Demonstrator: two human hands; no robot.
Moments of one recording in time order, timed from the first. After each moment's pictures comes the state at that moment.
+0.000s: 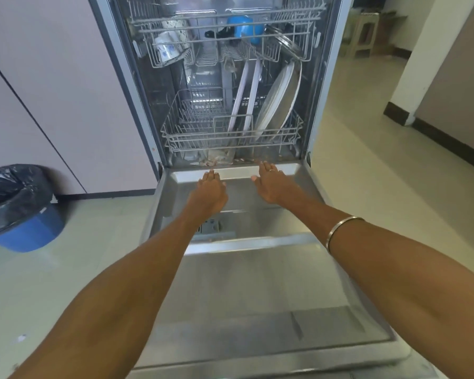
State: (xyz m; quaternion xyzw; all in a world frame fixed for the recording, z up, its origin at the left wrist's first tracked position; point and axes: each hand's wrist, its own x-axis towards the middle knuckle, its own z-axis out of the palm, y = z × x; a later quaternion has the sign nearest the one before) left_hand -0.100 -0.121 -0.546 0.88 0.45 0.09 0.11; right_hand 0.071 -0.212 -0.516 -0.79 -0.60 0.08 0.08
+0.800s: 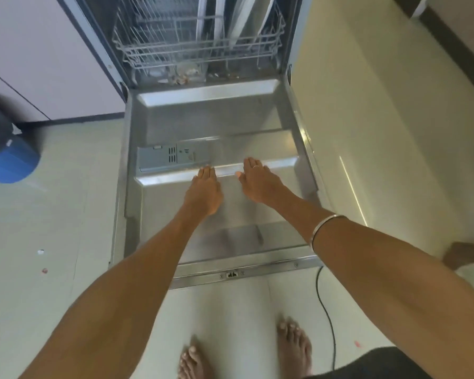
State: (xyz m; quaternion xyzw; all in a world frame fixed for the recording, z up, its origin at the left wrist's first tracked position) left_hand -0.121 -0.278 -0.591 0.85 0.47 -0.05 0.24; right_hand 0.031 -0.347 -0.567 -0.79 -0.56 0.24 0.05
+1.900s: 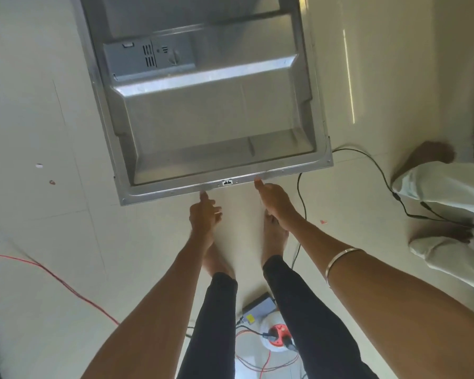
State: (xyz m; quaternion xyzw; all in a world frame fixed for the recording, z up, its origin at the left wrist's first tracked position) left_hand -0.218 -0.480 -0.545 0.23 0.75 0.01 0.62; right_hand -0.060 -0.543 -0.541 -0.81 -0.10 0.56 0.13
